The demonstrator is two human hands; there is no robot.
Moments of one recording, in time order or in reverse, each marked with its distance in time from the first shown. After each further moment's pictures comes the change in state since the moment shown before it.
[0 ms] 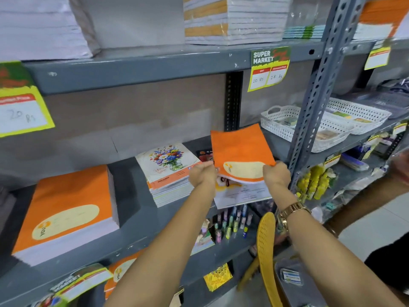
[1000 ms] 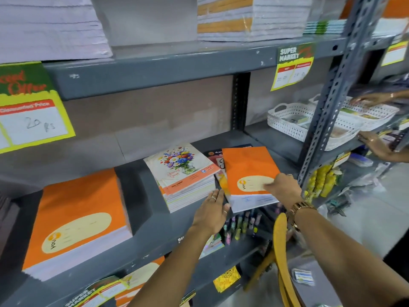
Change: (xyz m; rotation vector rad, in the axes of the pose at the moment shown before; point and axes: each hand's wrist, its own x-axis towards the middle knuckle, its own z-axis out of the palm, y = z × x) left_hand 0.034 -0.064 -0.076 1.354 -0.670 0.639; right_hand -0.010 0.007 0.018 -0.659 -0.235 -0.068
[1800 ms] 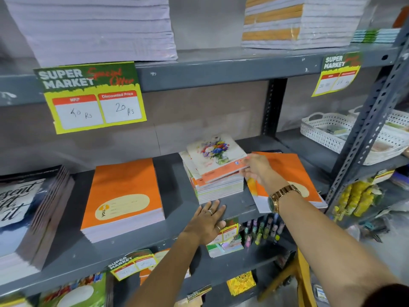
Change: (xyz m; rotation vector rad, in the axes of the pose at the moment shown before) left_hand -0.064 -0.069 -0.011 0.202 -0.096 -0.015; right_hand -0.034 -0.133 0.014 1.104 -0.371 -0.095
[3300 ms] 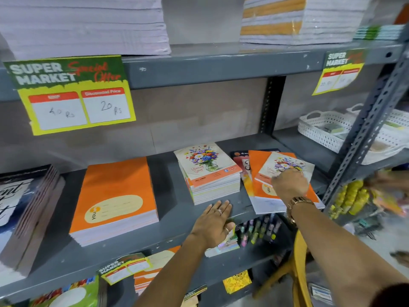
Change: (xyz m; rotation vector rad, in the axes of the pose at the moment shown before) left_hand 0.022 0.017 0.012 0.062 0.068 0.082; right_hand 0.003 0.032 -0.069 -1.145 0.531 0.026
